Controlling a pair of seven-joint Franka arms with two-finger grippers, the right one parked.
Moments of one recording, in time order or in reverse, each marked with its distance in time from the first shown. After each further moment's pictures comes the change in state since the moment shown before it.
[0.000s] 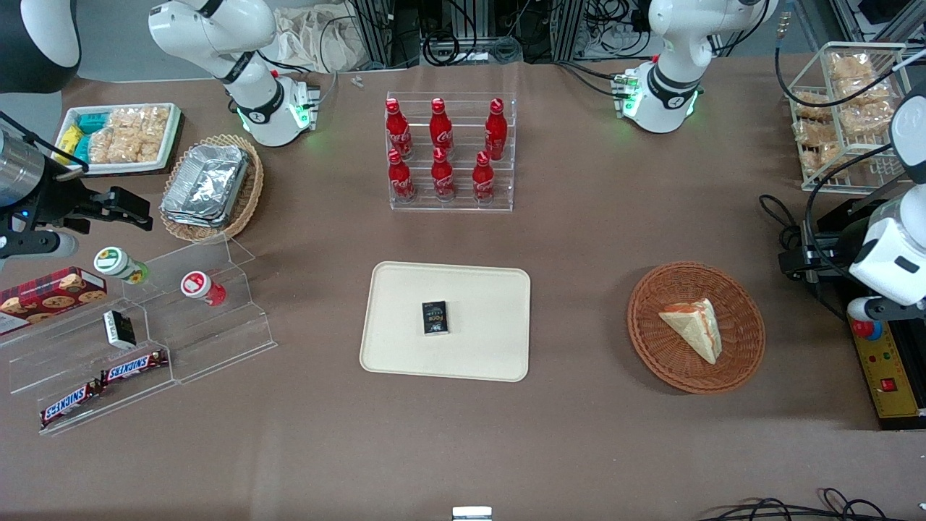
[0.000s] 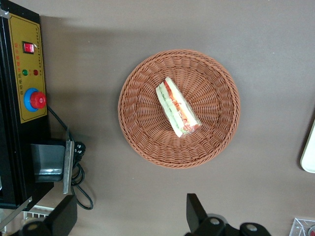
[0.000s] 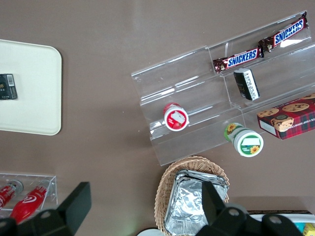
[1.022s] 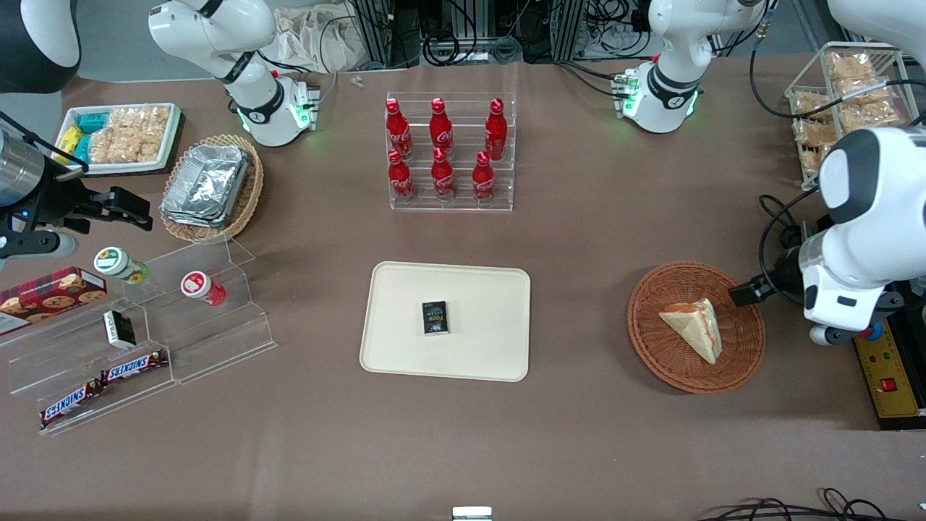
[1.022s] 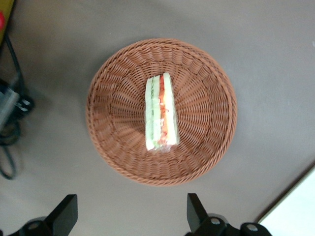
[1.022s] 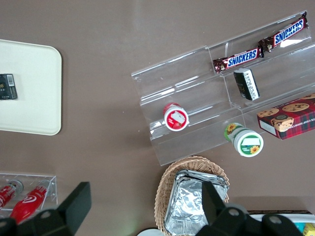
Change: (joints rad) arm -0.009 0.026 -0.019 -0.239 -0.050 0.255 -0.547
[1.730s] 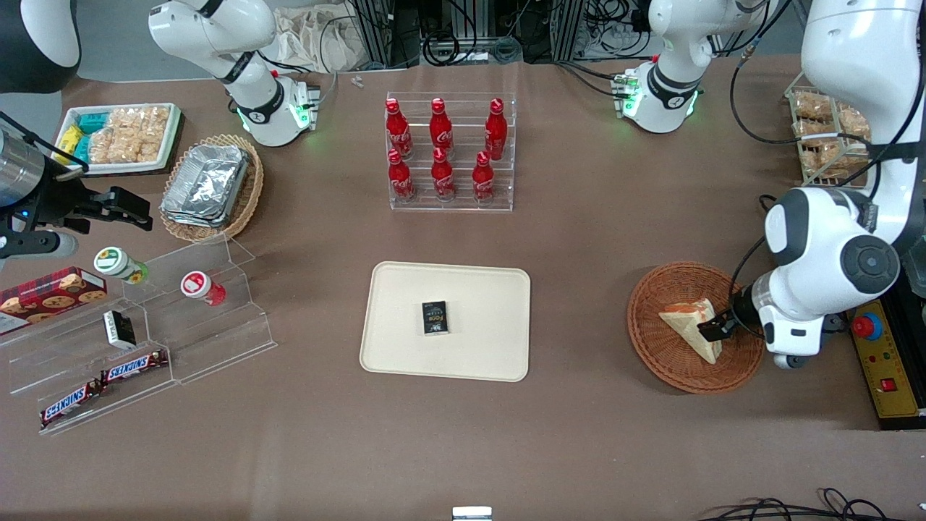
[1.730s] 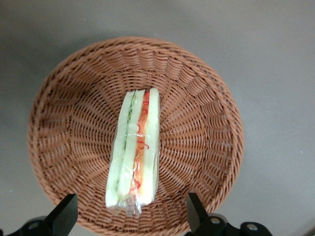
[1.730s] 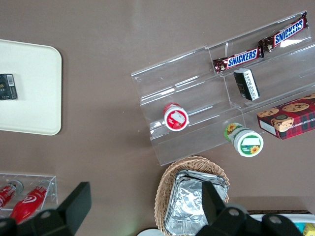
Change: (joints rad) arm 0.000 0.140 0.001 -0.114 -0.006 0.299 -0.121
